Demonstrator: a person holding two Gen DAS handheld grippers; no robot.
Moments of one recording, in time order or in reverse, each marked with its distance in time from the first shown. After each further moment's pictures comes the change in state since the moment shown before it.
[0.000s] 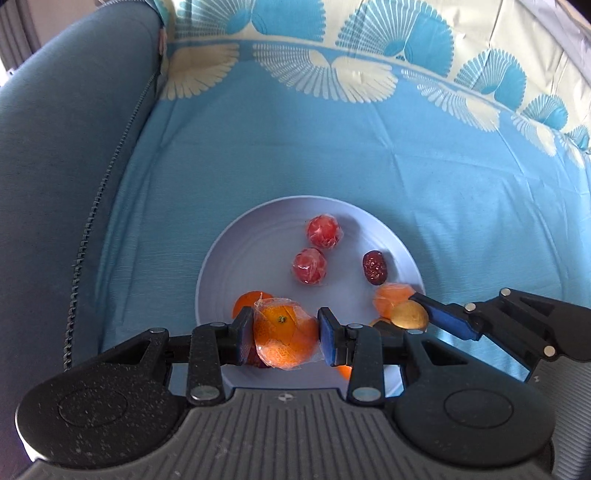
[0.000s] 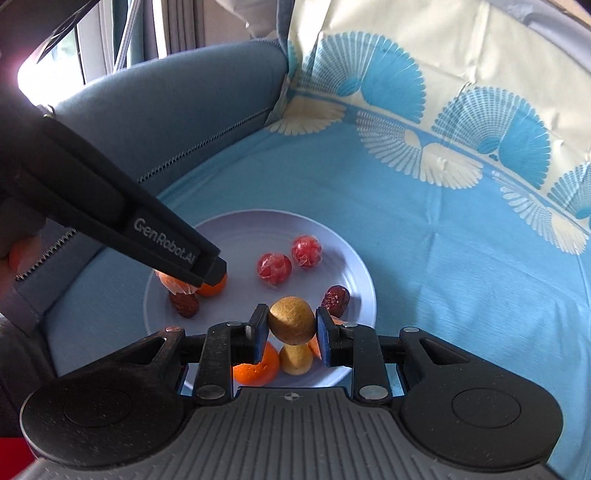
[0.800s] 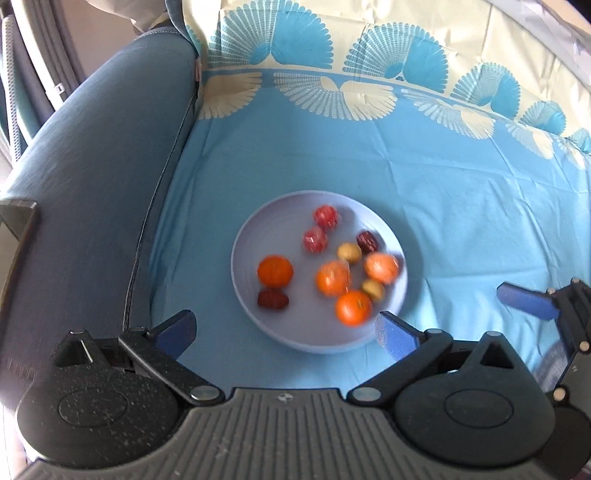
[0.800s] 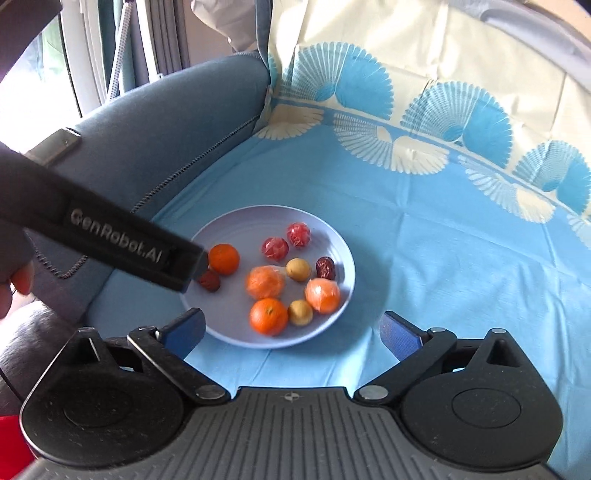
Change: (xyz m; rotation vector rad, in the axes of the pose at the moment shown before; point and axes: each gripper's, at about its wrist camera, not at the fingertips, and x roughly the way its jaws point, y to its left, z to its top) left arm -0.094 -0.011 -0.053 -0.014 -0.069 0.092; right arm -0.092 0.009 -0.021 0.087 -0.004 -0.038
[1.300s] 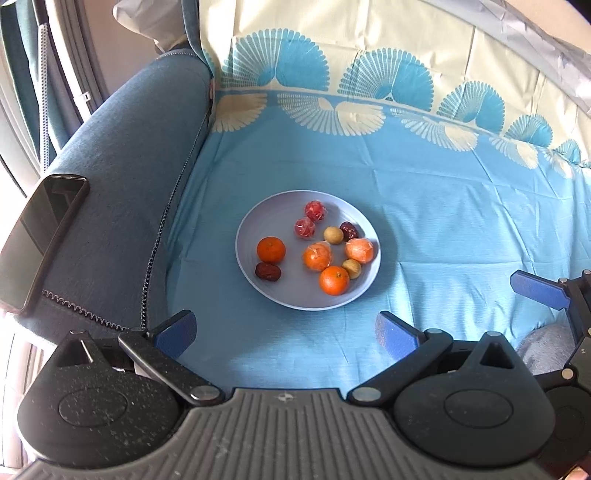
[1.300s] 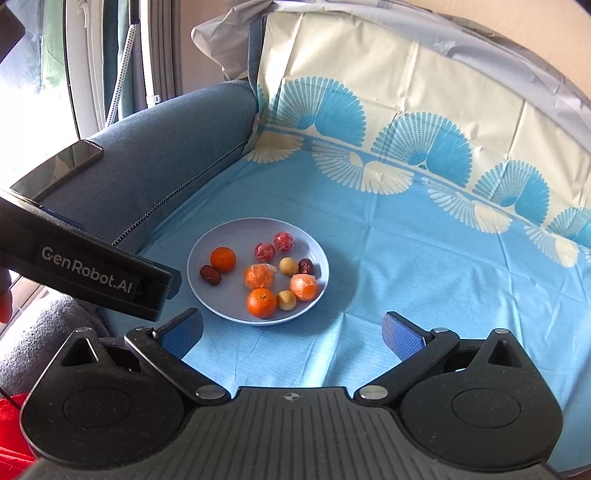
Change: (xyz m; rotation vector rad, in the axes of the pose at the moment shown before) left arm -0.067 -0.014 -0.047 -0.028 -0.077 0.017; right arm -0.072 0.017 -0.021 -0.007 -0.075 -0.087
